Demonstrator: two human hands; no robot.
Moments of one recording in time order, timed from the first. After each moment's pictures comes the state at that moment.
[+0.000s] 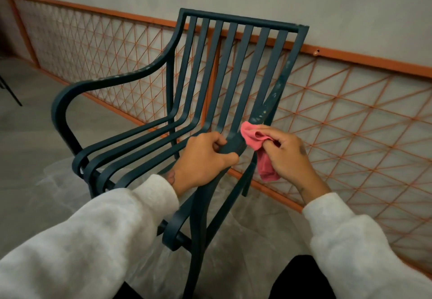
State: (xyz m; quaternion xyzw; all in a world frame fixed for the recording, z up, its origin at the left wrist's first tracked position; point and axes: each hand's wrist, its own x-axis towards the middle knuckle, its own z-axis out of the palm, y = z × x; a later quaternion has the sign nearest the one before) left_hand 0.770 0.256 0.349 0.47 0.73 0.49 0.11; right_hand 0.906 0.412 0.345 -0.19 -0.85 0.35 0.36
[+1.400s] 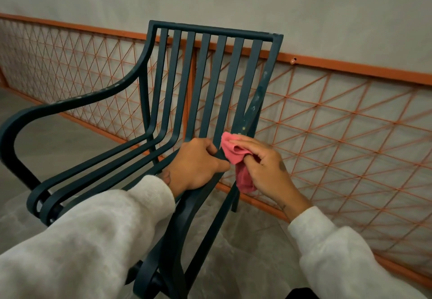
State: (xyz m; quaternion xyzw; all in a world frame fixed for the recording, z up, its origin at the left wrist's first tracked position) left_hand 0.747 0.334 0.364 0.44 0.78 0.40 0.17; right_hand 0.887 0.453 0.333 -0.16 -0.85 0.36 0.36
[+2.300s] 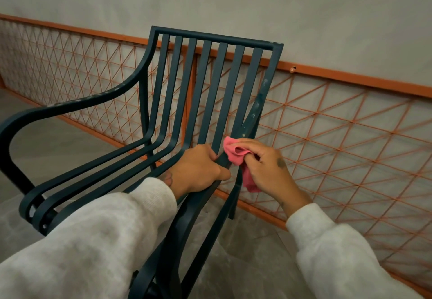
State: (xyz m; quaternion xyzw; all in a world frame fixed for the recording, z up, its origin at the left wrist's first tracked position) left_hand 0.748 0.335 0.375 0.45 0.78 0.39 0.21; right_hand 0.879 0.462 0.347 -0.20 -0.86 0.30 0.36
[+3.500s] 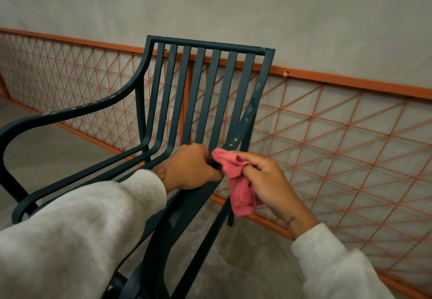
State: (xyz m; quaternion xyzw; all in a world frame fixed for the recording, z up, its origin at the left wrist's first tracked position) left_hand 0.742 0.350 0.381 0.53 0.79 0.28 0.12; right_hand 0.903 0.455 0.345 -0.17 -0.79 0.49 0.33
